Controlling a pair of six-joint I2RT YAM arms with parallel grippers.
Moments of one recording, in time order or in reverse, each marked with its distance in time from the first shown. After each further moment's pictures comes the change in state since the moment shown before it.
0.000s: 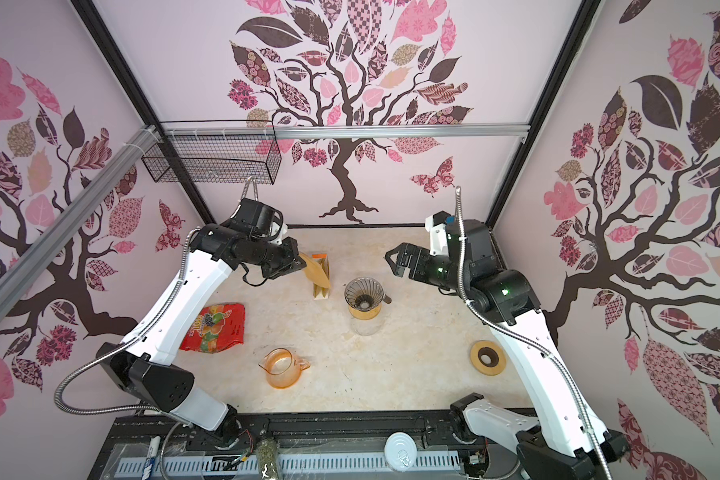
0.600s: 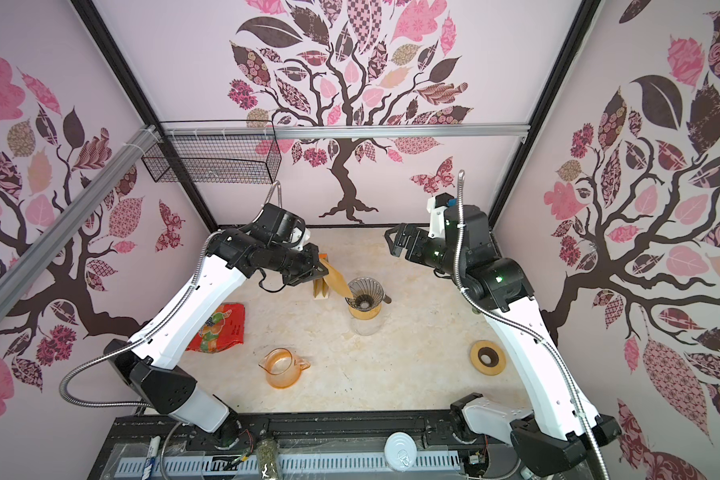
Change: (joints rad) left arm -0.156 0.041 0.028 0.029 0.028 -0.078; right arm 0.000 0.059 0.029 0.103 0.049 0.008
